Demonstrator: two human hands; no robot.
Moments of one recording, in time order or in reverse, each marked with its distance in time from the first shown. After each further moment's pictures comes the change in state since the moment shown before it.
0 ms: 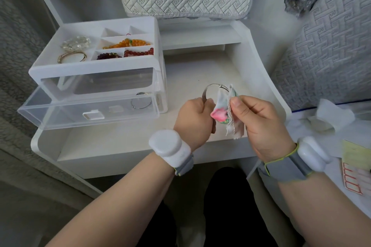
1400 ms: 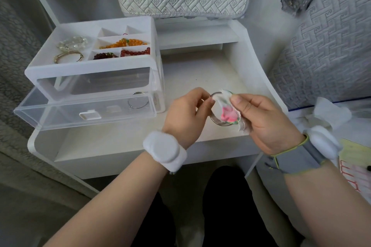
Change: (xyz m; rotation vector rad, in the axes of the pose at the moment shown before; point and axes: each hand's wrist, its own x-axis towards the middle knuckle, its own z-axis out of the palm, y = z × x) left_hand 0.007 -0.012 -0.011 0.266 0.089 0.381; right_hand 0.005 -0.010 -0.010 0.125 -0.080 0.217
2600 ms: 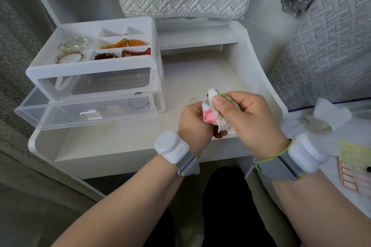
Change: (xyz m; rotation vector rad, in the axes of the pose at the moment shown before) left_hand -0.004 0.031 0.021 -0.605 -0.073 -0.483; right_hand -0.004 -0.008 0.025 -0.250 0.079 -0.231
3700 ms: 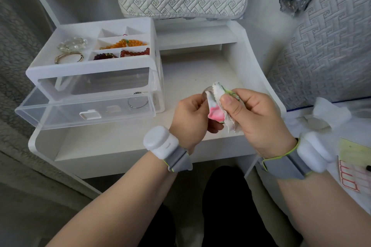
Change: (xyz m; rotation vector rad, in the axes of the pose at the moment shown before) left_hand 0.001 -0.002 -0.012 -0.010 0.015 0.153; right_hand -0.003 -0.001 -0.011 0.128 -0.095 -0.024
